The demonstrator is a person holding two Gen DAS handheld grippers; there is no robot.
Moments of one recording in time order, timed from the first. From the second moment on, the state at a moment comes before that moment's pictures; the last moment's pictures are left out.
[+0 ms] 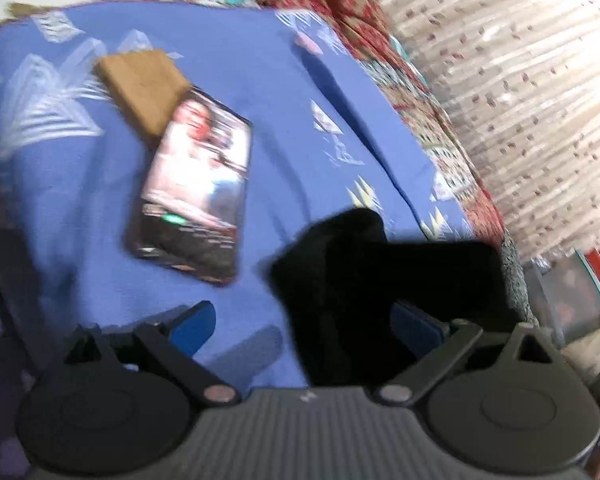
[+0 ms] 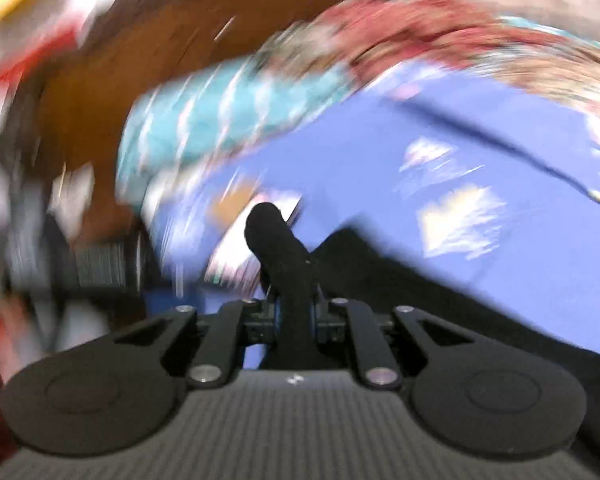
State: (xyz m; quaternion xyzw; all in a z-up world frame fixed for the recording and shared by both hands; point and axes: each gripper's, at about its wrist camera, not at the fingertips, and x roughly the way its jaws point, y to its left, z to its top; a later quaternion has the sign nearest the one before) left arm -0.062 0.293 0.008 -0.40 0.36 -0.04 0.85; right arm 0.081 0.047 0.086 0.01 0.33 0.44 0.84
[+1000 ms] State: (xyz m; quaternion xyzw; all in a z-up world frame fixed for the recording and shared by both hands) left arm -0.061 0.309 -0.001 -0.44 0.32 -0.06 0.83; right arm 0.076 0.060 0.048 0.03 0.39 0.43 0.81
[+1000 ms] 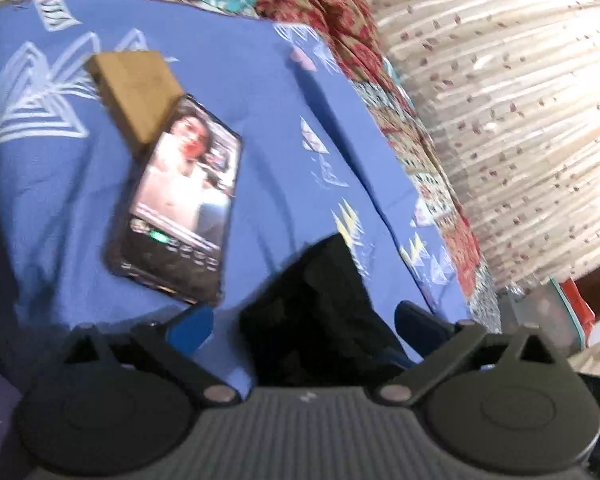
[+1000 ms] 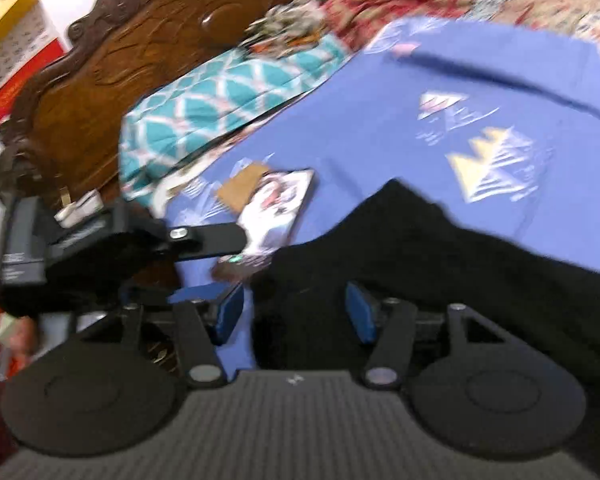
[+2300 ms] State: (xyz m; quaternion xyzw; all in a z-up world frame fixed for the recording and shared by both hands) left arm -0.058 0.036 0.087 -0.03 0.33 -0.24 0.91; right arm 0.035 -0.185 -0.009 0.41 0.45 0.24 0.76
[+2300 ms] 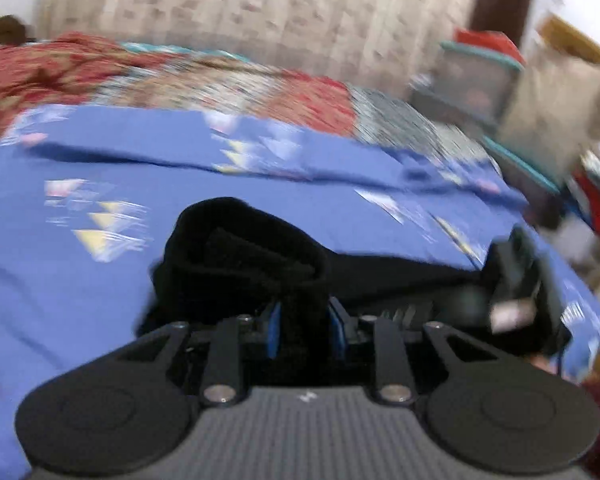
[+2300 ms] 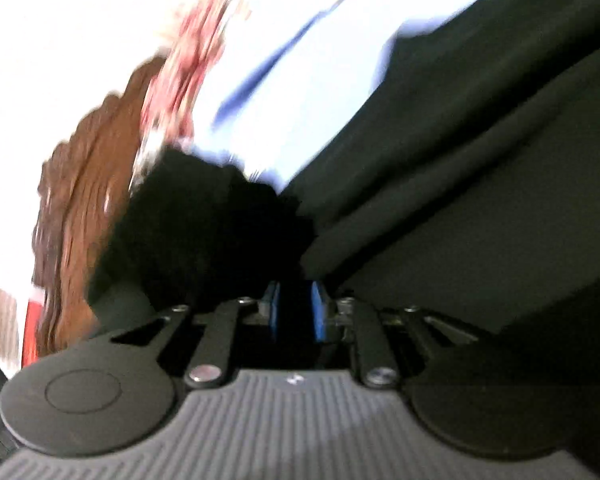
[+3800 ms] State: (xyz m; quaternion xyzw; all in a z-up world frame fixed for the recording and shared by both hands) left arm -0.028 0.025 0.005 0.00 0.50 -0.14 0.85; right arm -0.029 -0.244 0.025 0.19 0.31 0.15 0.92
